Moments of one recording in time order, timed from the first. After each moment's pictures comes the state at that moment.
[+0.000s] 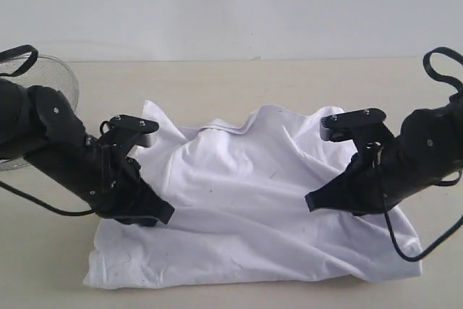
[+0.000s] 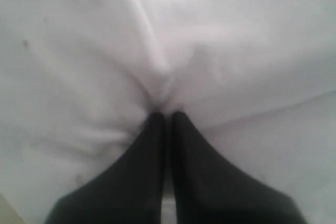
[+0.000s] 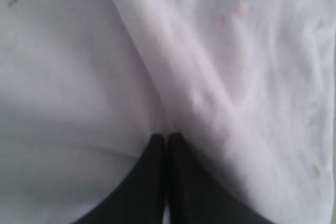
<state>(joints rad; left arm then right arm) -0.38 1.88 -0.86 -0.61 0.42 0.63 0.22 1.79 -0.72 0.05 0.19 0.01</state>
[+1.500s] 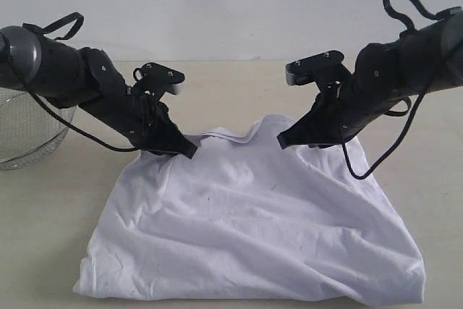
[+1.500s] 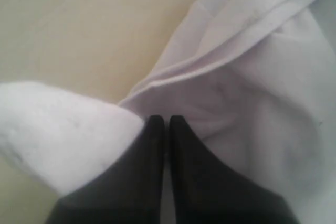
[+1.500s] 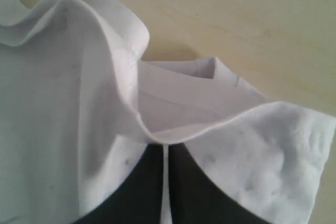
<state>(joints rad) -0.35 2.12 -1.27 -0.54 0.37 0.72 0.22 1.93 -1.11 0.05 0.30 -0.12</state>
